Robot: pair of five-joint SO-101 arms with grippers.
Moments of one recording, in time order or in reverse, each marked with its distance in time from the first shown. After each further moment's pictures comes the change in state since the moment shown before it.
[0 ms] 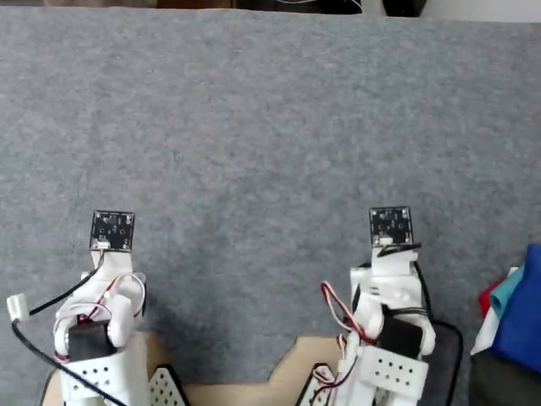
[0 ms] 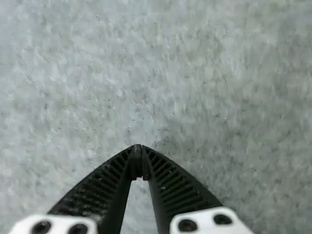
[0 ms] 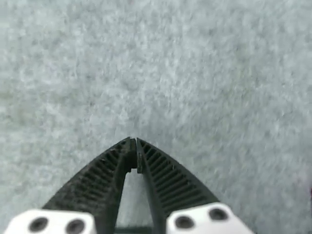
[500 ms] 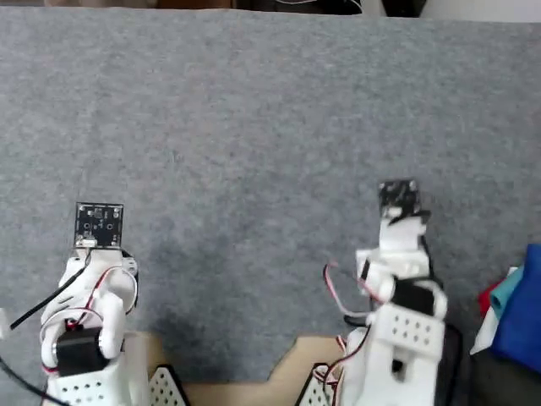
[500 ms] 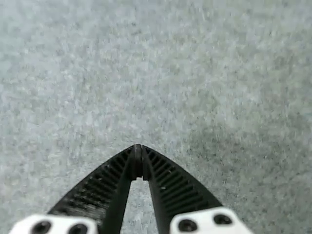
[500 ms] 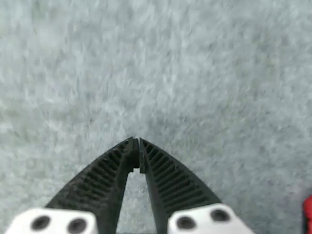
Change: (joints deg) left arm 0.0 1.8 -12.8 -1.1 -0.1; right arm 0.0 32.4 -10.5 -18.5 0.0
